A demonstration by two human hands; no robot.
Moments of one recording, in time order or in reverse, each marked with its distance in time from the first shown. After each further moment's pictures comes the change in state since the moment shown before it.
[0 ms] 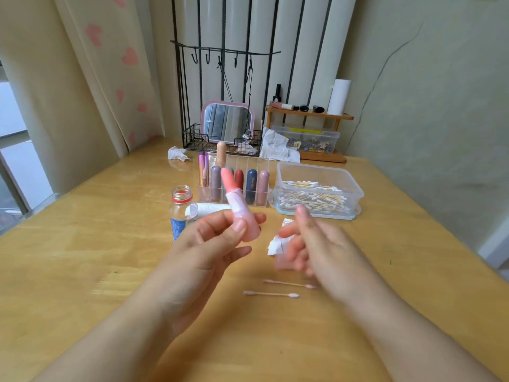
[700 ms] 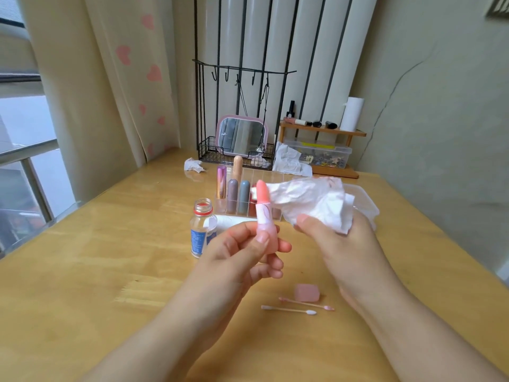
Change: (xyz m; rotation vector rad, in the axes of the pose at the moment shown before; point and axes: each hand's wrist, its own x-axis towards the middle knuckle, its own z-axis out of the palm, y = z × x) left_hand -0.002 0.006 0.010 -0.077 0.022 0.045; right_hand 0.024 -0.011 0.009 0.231 0.123 -0.329
